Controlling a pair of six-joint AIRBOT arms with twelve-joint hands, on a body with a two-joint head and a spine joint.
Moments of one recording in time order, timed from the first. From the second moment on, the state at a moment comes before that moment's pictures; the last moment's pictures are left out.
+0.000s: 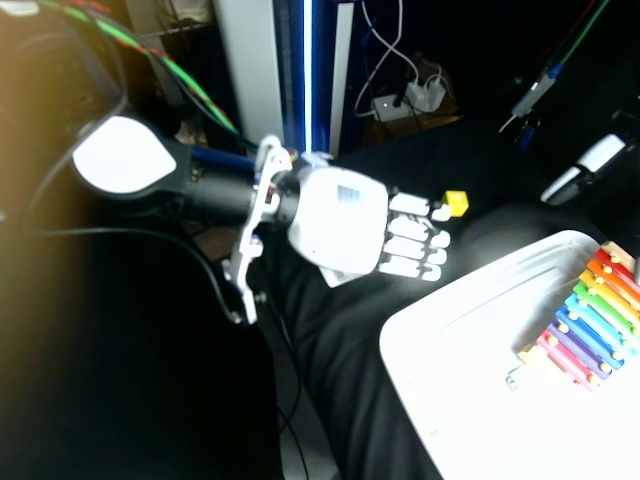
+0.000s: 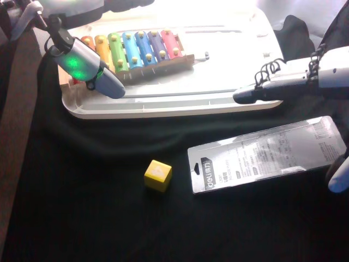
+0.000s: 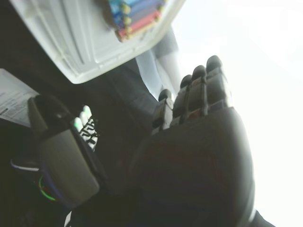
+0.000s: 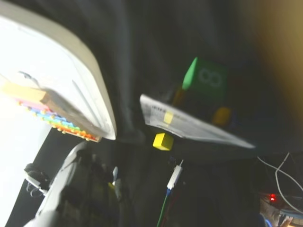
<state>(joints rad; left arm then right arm) 0.37 -1.05 1.35 0.71 -0.22 0.59 -0.55 -0.95 1.37 -1.35 0.80 0.54</state>
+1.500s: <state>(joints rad) 0.43 -1.04 1.33 0.66 -0.23 0.59 -0.60 -0.93 1.36 -1.41 0.73 0.59</state>
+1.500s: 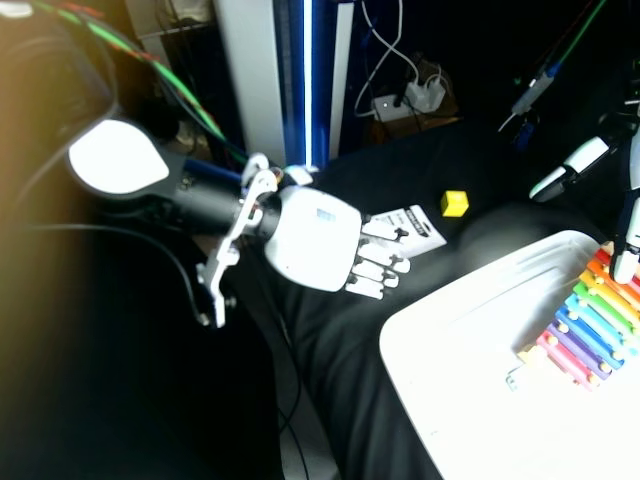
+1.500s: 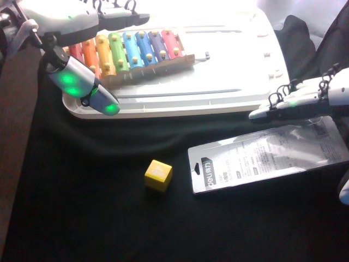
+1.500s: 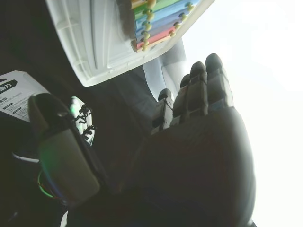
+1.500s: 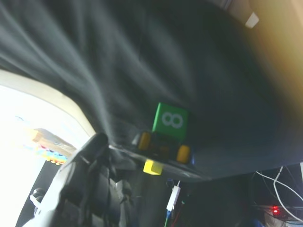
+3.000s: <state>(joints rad) 0.46 -1.04 1.32 0.63 -0.25 0.59 -0.63 -1.00 1.42 -1.46 0.69 0.62</state>
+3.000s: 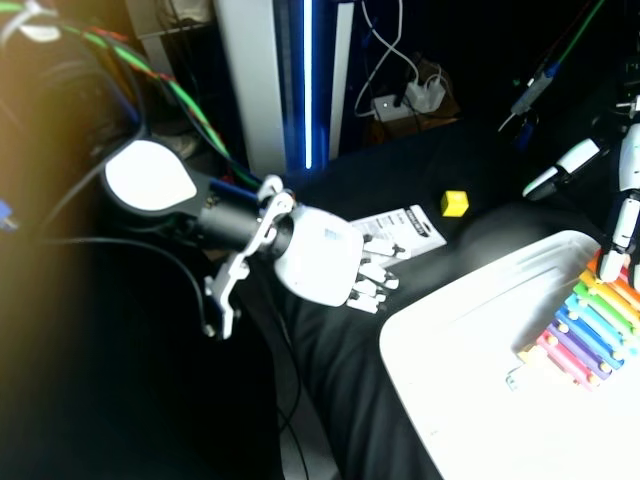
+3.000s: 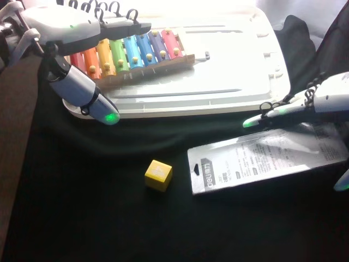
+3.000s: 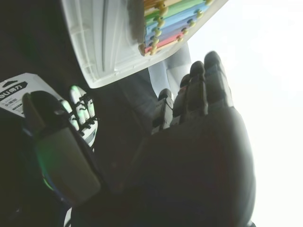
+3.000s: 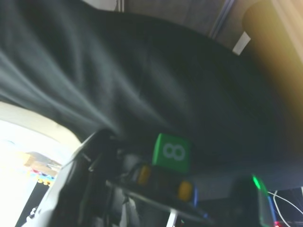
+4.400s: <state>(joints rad) 0.50 -1.04 1.33 0.58 -0.25 0.59 -0.63 -1.02 1.42 -1.43 0.69 0.63</state>
